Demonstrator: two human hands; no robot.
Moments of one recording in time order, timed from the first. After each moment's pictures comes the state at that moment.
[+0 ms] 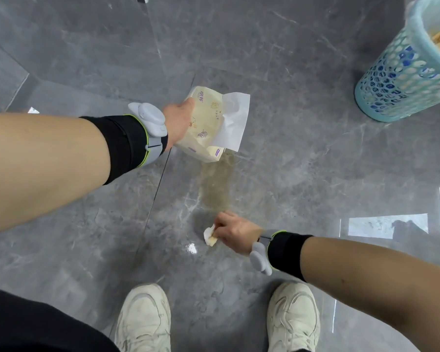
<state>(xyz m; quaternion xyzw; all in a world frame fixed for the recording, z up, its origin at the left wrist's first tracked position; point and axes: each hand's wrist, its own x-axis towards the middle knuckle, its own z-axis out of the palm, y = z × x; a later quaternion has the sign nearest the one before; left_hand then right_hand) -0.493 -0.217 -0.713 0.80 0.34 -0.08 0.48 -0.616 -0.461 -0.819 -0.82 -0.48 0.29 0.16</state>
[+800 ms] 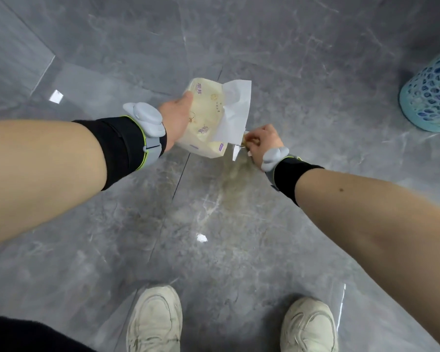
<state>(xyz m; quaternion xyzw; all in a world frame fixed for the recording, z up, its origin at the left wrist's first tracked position) -0.500 -0.167 -0.733 0.77 0.41 -0.06 0.48 -0.444 -0.389 -0.802 -0.92 -0.13 0.19 0.32</state>
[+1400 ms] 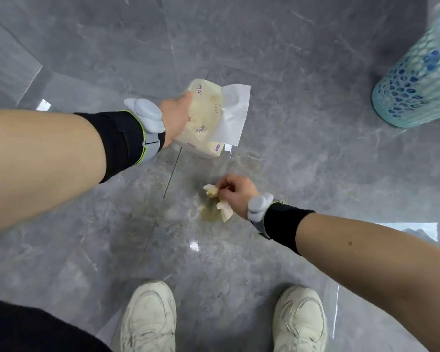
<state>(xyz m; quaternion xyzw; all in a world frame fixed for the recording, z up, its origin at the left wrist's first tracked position) -0.501 -0.191 -0.711 0.78 0.40 -0.07 0.49 -0.564 -0.408 -0.792 -0.84 -0.11 0.32 0.43</state>
